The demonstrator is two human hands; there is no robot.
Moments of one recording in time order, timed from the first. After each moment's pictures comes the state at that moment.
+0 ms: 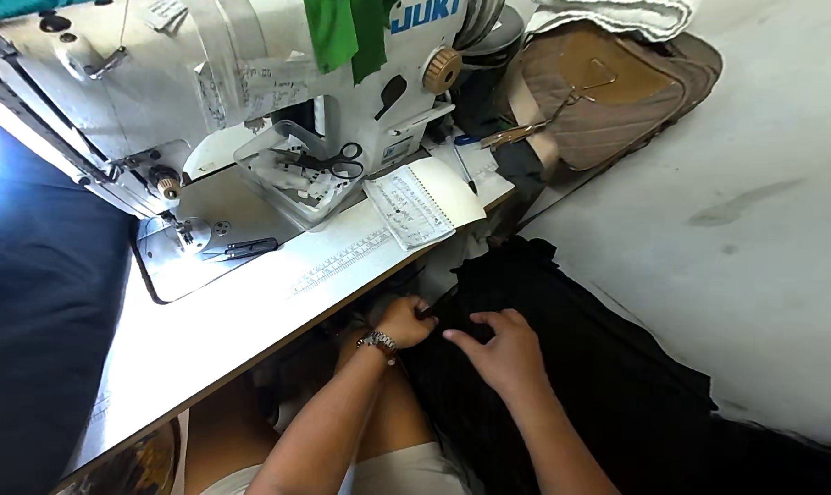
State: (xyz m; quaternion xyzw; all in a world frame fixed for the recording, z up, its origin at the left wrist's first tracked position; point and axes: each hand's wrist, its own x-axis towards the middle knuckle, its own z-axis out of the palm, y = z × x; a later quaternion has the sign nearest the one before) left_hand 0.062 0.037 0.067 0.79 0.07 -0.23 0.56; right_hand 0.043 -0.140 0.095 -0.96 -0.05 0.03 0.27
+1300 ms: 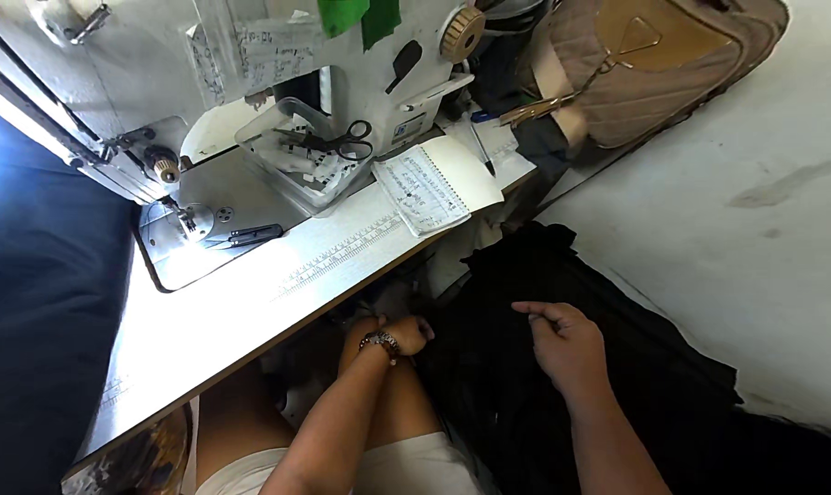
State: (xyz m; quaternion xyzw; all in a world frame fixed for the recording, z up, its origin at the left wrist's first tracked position) left_hand 0.049 0.041 0.047 0.78 0.02 -0.40 0.47; right_hand 0.060 -0.200 0.073 -0.94 -0.04 -0.03 0.34
